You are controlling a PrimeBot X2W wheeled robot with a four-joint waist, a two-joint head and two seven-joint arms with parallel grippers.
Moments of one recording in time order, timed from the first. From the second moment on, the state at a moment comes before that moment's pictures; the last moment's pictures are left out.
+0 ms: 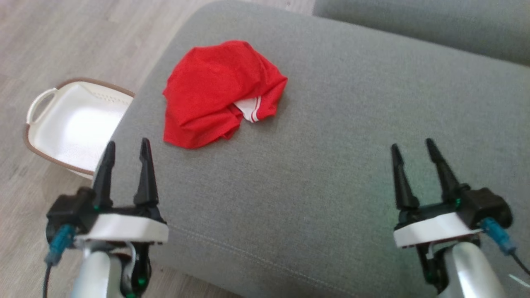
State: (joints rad) left arm -0.06 0.04 -0.08 0.08 -0.24 0.00 -0.26; right arm -0.09 -0.05 0.08 0.20 0.08 0.13 -0.25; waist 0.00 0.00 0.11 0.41
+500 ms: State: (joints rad) left arm -0.51 0.13 -0.05 0.59 -0.23 -0.11 -0.16; right arm -0.21 -0.05 -0.17 -0.02 -0.07 0.13 -0.15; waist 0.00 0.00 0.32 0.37
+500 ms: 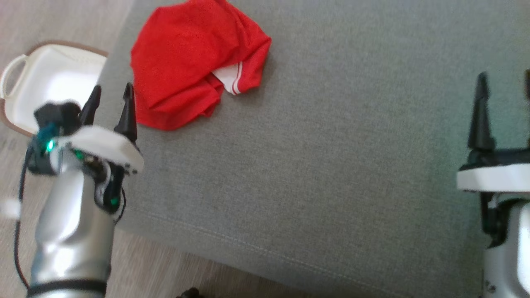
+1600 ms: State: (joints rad) left arm -0.83 0.33 -0.15 0.59 -0.29 0.01 -0.26; right arm -0.24 -0.05 -0.17 -0.03 -0.01 0.13 -0.17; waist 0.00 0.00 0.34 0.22
